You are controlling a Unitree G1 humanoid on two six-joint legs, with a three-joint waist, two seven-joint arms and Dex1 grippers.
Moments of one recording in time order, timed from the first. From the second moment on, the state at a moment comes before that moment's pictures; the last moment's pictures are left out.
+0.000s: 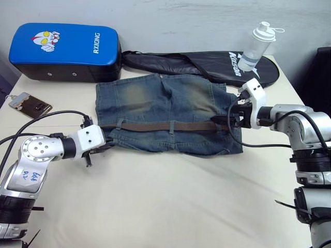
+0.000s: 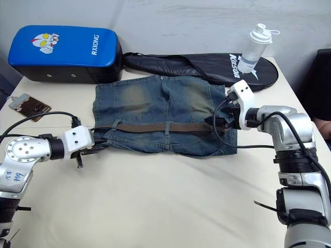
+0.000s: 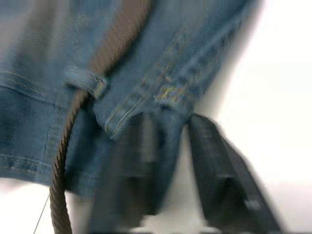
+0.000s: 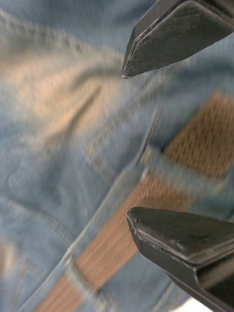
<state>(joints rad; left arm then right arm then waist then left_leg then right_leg) -0.27 0.92 0.12 -0.15 -0.15 0.25 -0.93 -0.81 -0.70 -0.01 0.17 0.40 1.01 0.87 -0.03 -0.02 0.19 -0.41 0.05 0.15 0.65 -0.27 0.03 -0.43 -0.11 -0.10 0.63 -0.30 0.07</state>
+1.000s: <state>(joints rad) -0.76 0.60 0.03 0.45 -0.26 0.68 -0.73 -0.78 -0.61 -0.11 0.37 0.46 0.91 0.84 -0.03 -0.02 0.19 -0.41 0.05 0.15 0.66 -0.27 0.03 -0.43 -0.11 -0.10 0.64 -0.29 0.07</state>
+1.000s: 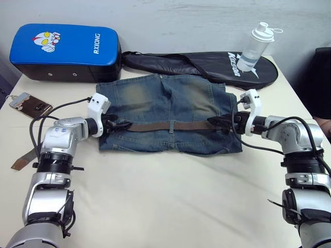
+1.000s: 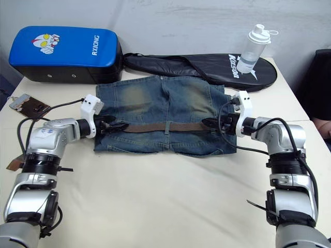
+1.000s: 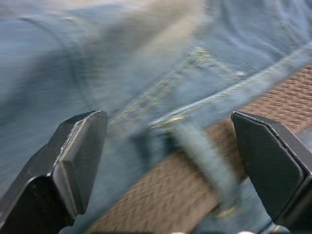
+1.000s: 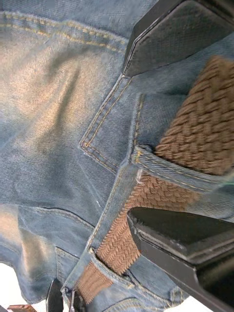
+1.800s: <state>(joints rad) -0.42 0.77 0.19 -0.07 -0.47 0.81 -0.88 -0.58 -0.63 -0.13 0.08 0.53 0.60 1.16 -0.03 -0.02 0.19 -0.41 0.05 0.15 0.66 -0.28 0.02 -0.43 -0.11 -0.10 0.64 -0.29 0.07</state>
